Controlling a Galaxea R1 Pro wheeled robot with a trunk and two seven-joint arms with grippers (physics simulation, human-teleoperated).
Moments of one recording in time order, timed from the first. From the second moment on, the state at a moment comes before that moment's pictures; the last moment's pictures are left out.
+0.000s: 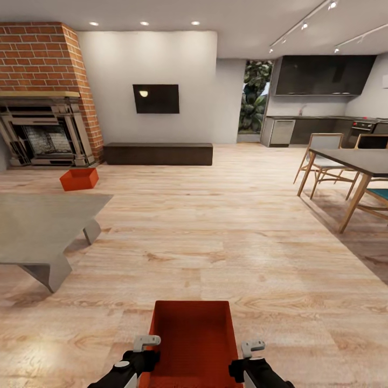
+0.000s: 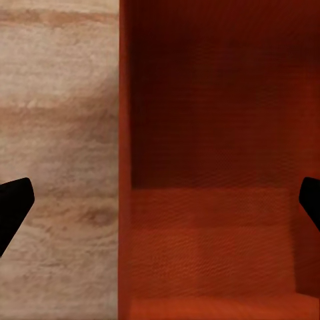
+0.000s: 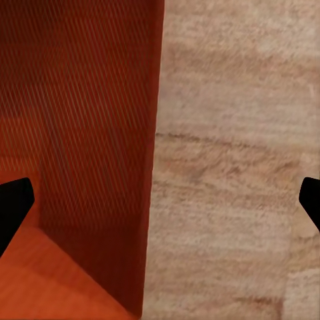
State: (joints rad) left arm -0.50 -0.09 -0.03 -0.23 0.03 0.00 0.03; right arm -0.44 0.11 0.10 -0.40 0.01 0.33 -0.17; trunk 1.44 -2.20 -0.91
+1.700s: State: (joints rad) left arm -0.50 -0.08 -0.04 -0.23 0.03 0.00 0.03; right arm -0.44 0.11 0.10 -0.40 0.01 0.32 -0.16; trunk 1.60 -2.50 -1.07
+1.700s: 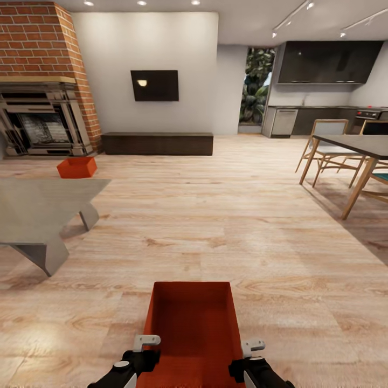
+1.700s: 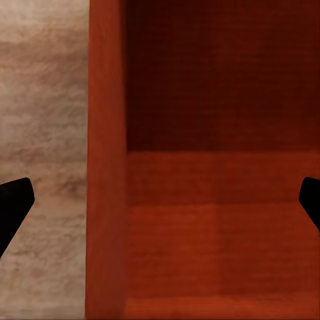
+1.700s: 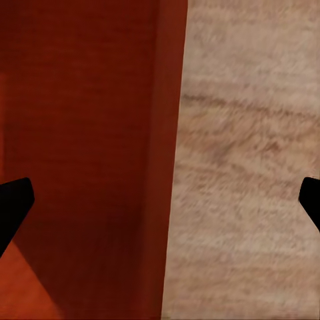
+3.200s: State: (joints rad) left arm -0.49 -0.08 -0.03 -0.23 0.03 0.00 0.03; right arm -0.44 0.09 0.10 -0.40 0.04 0.33 -0.09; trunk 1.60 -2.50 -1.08
